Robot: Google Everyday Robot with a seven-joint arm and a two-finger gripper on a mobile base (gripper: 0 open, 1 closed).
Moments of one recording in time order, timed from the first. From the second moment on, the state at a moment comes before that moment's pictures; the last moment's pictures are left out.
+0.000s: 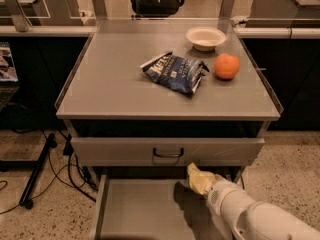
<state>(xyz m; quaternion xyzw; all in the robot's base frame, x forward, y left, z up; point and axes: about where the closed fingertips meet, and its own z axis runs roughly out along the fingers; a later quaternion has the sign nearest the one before) 0.457 -0.152 0.620 0.08 0.88 0.18 0.43</state>
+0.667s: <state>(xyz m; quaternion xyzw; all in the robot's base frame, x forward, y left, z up) 0.463 -0.155 0.583 0.10 0.89 0.18 0.40</state>
